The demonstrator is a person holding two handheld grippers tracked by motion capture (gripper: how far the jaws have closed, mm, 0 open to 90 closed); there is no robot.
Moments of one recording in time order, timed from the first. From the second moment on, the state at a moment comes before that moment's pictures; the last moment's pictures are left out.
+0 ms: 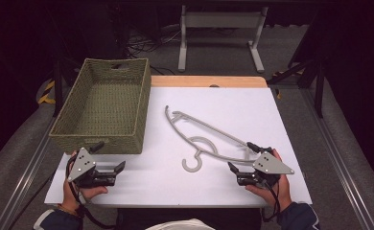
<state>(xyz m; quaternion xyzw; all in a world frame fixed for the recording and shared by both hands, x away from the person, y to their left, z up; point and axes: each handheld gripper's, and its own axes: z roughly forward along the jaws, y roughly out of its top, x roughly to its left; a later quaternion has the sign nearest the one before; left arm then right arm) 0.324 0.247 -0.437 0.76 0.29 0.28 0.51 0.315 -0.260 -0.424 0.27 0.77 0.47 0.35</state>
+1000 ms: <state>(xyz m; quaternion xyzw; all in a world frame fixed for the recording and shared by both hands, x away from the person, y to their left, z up) 0.323 0.246 -0.447 0.79 0.29 0.25 0.48 0.399 -0.250 -0.421 0.30 0.91 0.25 0.12</state>
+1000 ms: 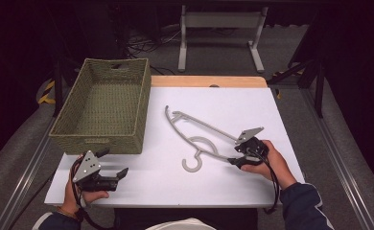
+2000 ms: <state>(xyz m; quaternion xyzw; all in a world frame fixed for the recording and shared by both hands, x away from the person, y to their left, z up) 0.325 0.247 -0.448 0.79 0.29 0.23 0.48 0.406 -0.242 -0.430 0.27 0.93 0.23 0.07</state>
